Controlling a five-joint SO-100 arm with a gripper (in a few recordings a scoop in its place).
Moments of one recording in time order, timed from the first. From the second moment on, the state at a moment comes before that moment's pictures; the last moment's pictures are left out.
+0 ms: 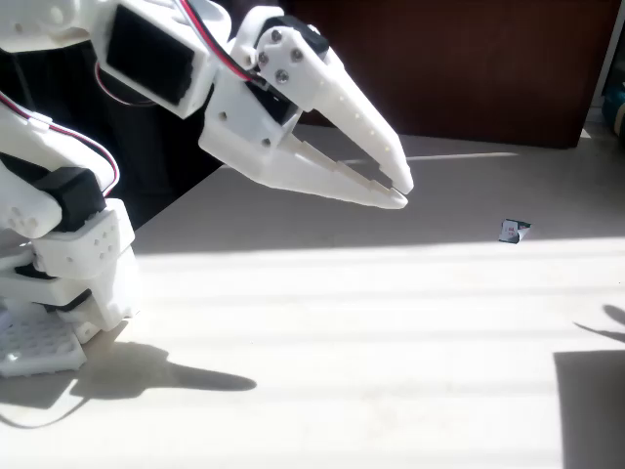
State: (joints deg) arm -3.9 148.7 140.0 40.1 -9.0
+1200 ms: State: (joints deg) arm -3.9 187.7 174.8 40.1 -9.0
